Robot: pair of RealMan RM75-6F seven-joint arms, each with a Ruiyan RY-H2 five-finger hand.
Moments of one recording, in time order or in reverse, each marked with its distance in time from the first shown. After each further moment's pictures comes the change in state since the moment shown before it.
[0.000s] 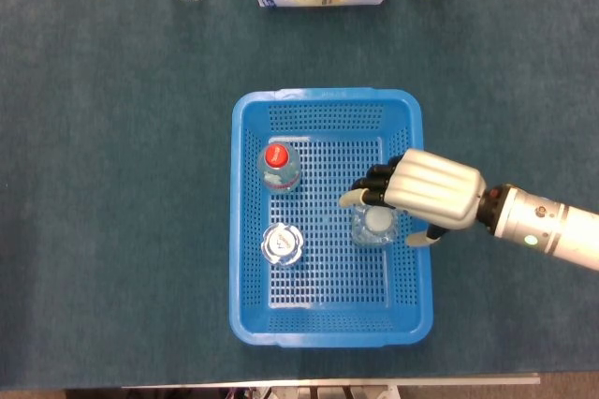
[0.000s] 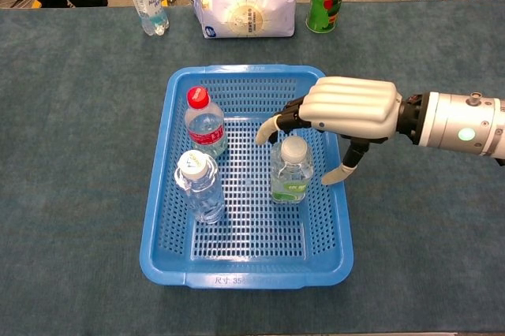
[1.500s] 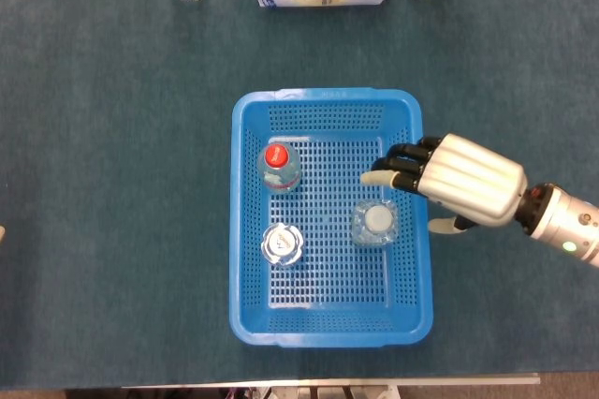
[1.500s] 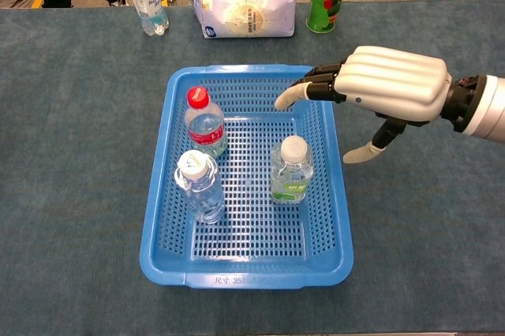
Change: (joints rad) left arm -0.020 -0.005 -0.006 -0.013 -0.006 -0.013 0.031; right arm -0.139 0.103 0.075 -0.071 -0.050 0.068 -0.085
